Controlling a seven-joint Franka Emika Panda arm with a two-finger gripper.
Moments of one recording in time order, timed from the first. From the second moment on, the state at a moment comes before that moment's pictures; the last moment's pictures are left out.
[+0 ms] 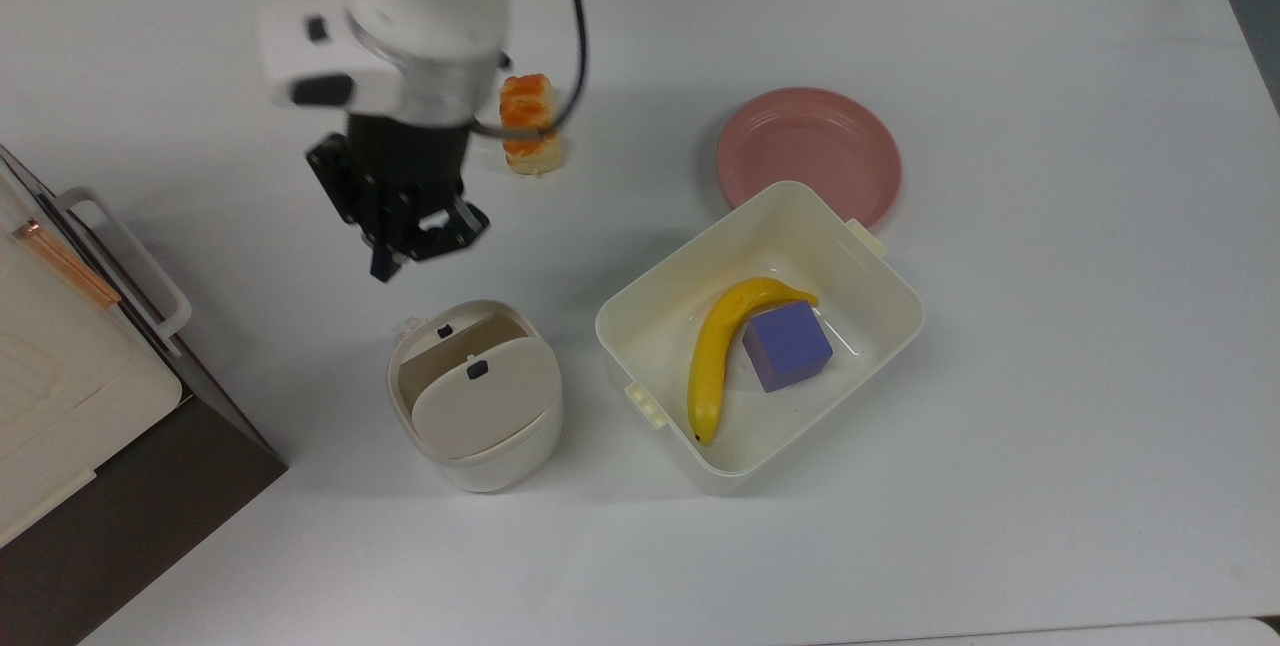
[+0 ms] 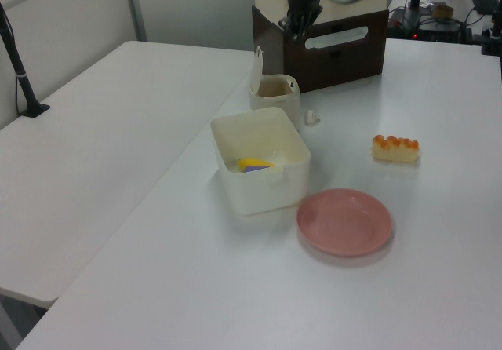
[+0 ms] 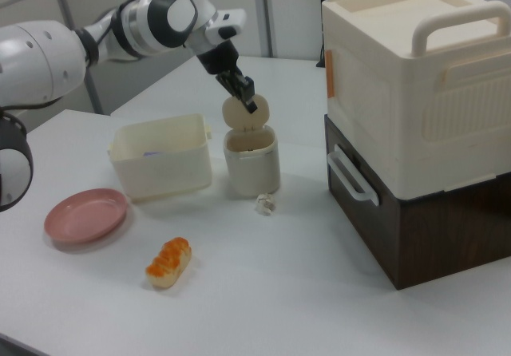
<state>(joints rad) -0.04 0.49 0.01 -1.19 -0.30 1.96 0.50</state>
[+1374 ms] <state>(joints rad) -0.16 0.19 0.00 -1.30 0.08 1.52 -0.07</state>
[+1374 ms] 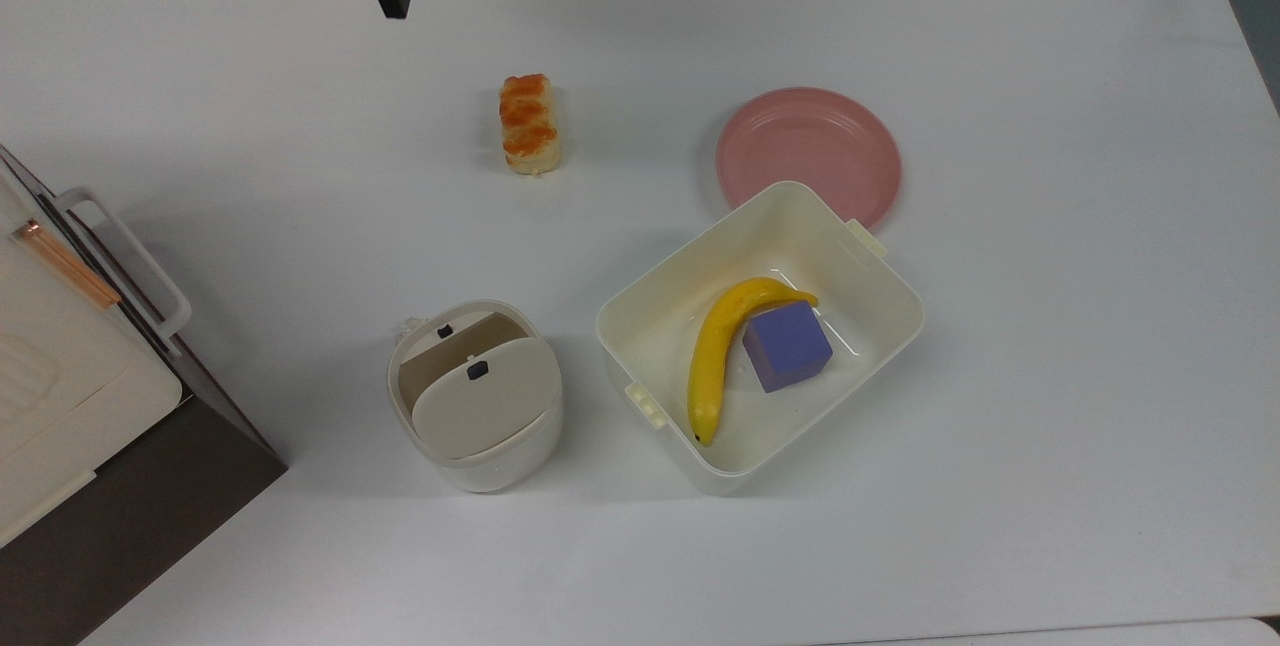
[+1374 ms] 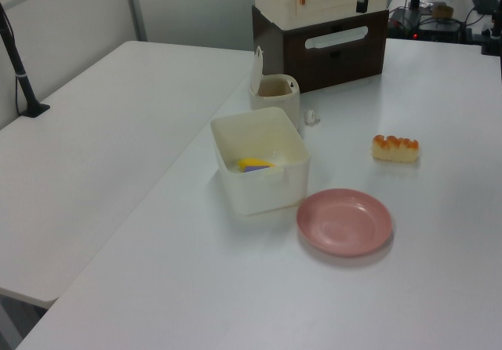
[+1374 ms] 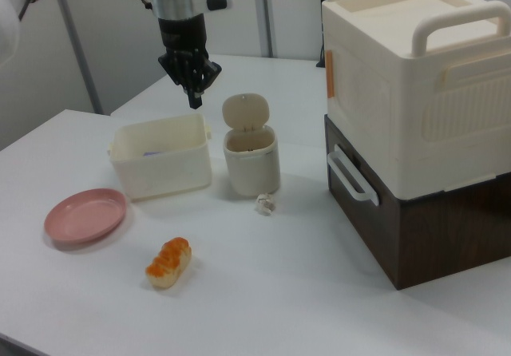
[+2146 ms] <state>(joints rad) -0.15 0.07 0.00 -1.46 0.08 1.61 -0.07</state>
